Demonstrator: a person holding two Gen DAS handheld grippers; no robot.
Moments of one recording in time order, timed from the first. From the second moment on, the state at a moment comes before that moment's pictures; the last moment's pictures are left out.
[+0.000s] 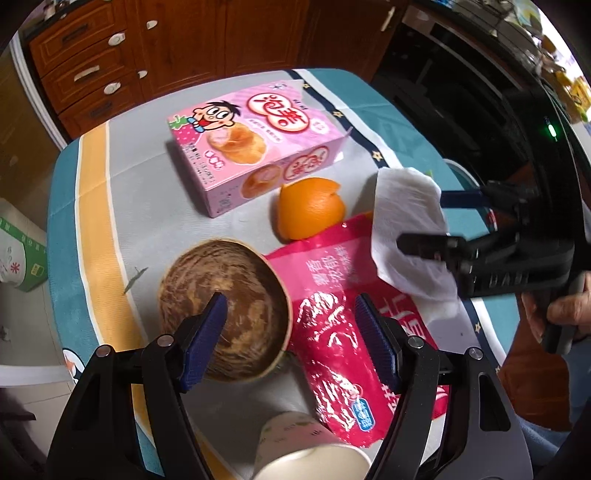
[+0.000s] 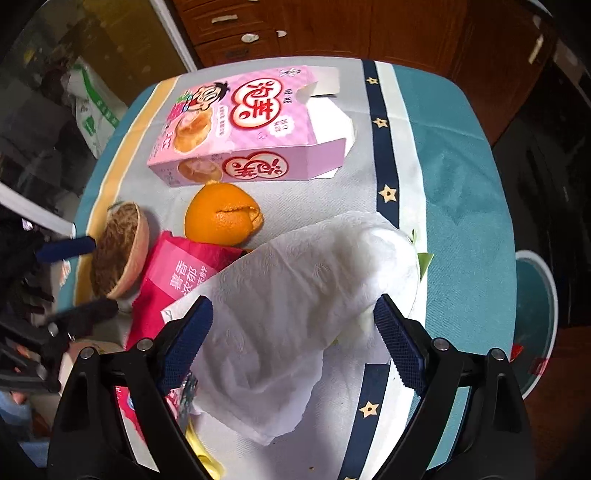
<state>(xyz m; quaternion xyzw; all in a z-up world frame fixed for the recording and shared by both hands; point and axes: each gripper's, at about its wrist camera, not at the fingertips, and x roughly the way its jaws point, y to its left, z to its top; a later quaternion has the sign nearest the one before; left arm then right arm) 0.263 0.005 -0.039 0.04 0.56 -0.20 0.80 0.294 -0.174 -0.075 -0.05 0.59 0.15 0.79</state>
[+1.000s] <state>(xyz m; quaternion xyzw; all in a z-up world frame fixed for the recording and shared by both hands) 0.337 -0.063 -0.067 0.07 0.57 -0.21 0.79 0.311 -0.246 -0.030 0.03 0.53 0.13 0.83</state>
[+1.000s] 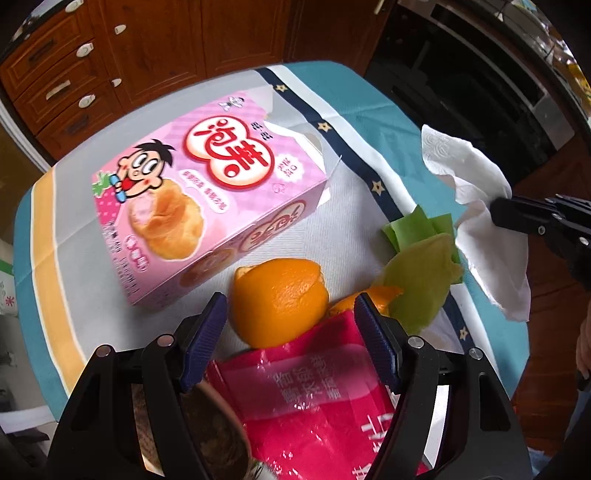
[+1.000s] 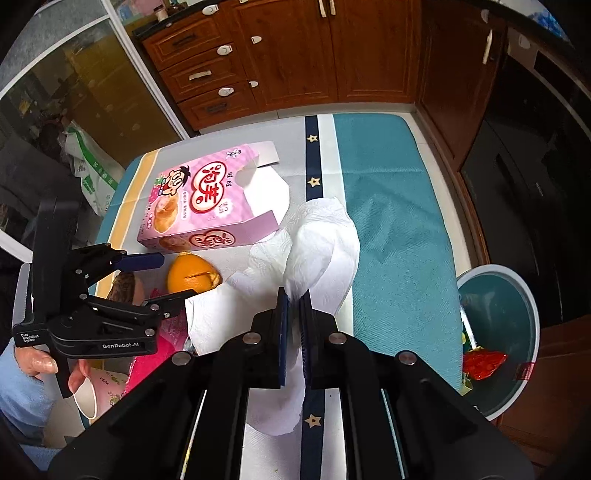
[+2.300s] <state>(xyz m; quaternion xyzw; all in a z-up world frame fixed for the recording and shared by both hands) 0.257 -0.250 0.062 0.18 0.43 -0.32 0.82 0.220 -0.437 0.023 0.15 0.45 0.03 0.88</state>
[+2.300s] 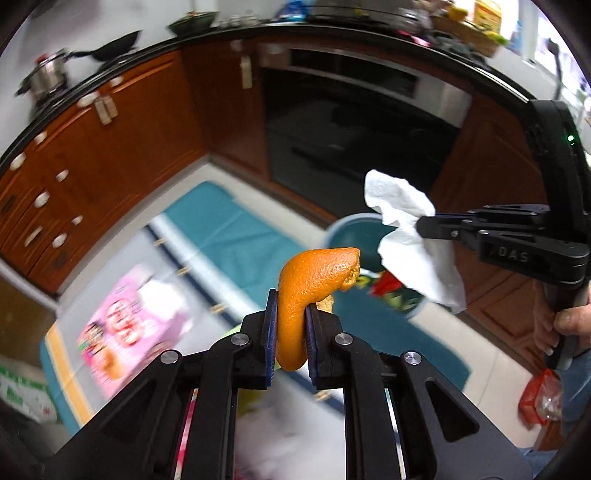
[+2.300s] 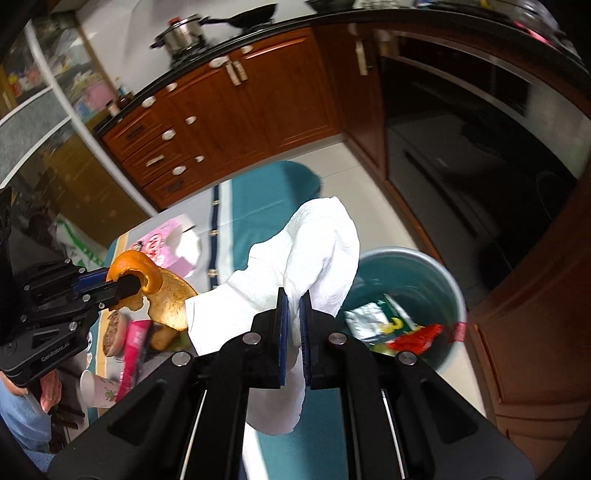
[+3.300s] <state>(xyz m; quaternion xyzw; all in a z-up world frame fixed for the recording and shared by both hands) 0.283 -0.417 -0.082 0.23 0.52 -0.36 0.74 0.242 -0.557 -0.110 0.25 0.53 -0.02 0.81</state>
